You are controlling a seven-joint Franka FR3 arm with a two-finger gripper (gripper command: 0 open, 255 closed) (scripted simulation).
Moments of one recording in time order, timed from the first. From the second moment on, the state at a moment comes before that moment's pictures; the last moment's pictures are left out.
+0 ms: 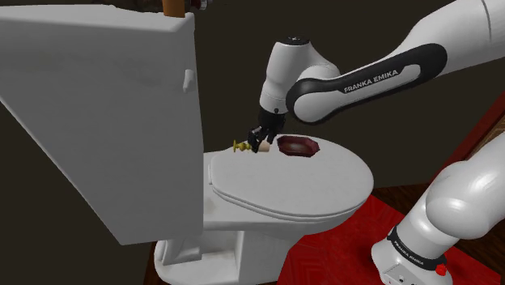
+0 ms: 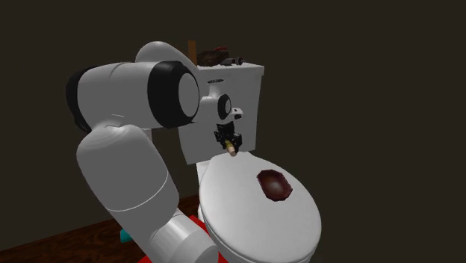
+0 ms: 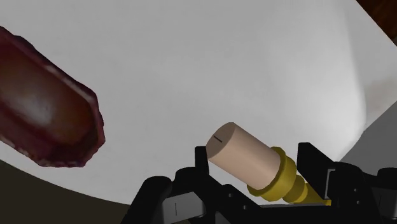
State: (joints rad) arm -0.02 -0.20 0.44 -2.32 -0.07 2.30 0.42
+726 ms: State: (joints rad) arm -0.04 -0.30 0.35 -2.33 -0.02 2.22 0.28
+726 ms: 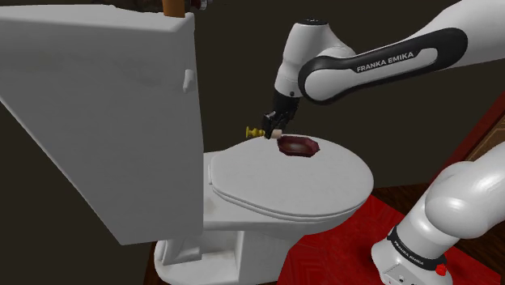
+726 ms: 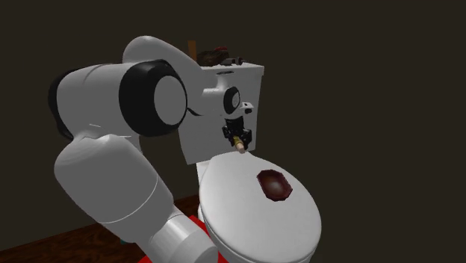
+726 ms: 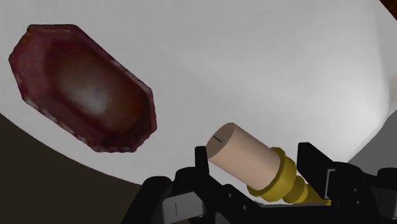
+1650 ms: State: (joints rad) arm -0.15 -0.40 0.07 -2.42 -0.03 2.22 -0.11
